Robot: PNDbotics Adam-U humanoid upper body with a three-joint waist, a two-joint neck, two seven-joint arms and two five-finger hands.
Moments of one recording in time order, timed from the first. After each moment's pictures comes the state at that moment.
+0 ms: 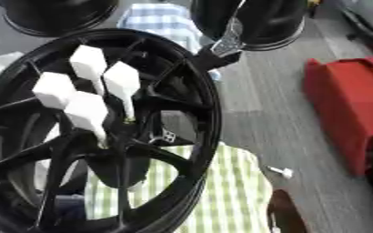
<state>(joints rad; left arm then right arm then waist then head) -0.20 0.30 0.19 -1.36 0.21 -0.26 0.46 -1.27 -0.75 0.59 -1.54 0.10 -0.13 0.72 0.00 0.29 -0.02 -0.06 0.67</state>
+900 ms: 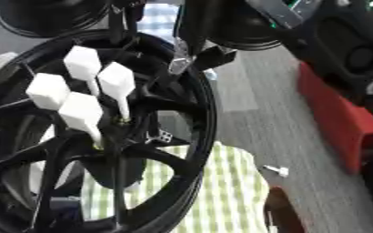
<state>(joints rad) -0.21 0.30 0.19 -1.36 0.21 -0.26 0.45 -1.37 -0.58 0.64 -1.41 0.13 -0.19 0.91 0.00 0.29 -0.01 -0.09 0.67</state>
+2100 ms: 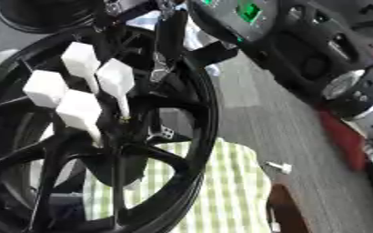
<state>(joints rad) -0.24 0.30 0.17 -1.36 0.22 -0.26 0.44 -1.34 -0.51 0.64 -1.31 0.18 -0.25 0.90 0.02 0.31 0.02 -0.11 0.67</state>
